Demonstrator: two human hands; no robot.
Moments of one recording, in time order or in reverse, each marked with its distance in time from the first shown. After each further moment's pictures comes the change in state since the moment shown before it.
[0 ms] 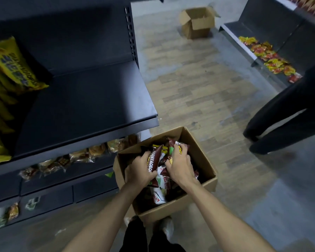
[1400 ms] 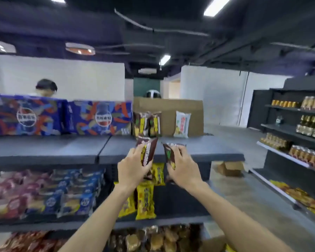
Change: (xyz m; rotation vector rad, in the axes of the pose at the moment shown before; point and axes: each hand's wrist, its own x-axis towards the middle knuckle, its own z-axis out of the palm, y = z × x) left_hand -0.261 -0.147 -0.490 0.165 1.094 0.187; right_hand -0.276 -0.459 -0.141 -0.116 0.684 -0.814
